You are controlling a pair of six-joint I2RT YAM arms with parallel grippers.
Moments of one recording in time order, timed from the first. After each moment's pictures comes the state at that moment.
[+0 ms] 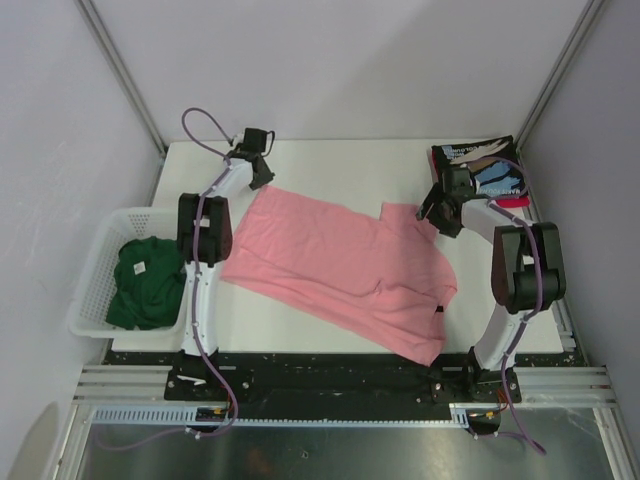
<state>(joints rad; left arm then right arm) -0.16 2.46 2.09 -0.54 -0.25 -0.63 0.09 1.82 1.18 -0.29 0.05 0.61</state>
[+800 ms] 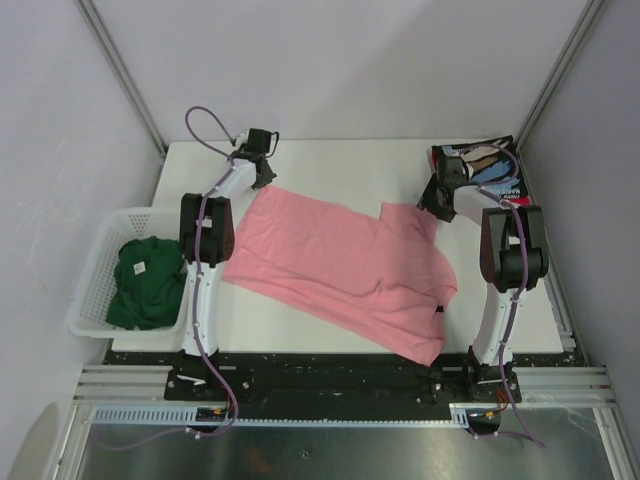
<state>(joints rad) -0.19 2.46 2.09 -0.55 -0.31 -0.63 0.09 2.02 1.37 -0.27 0.12 0.54</state>
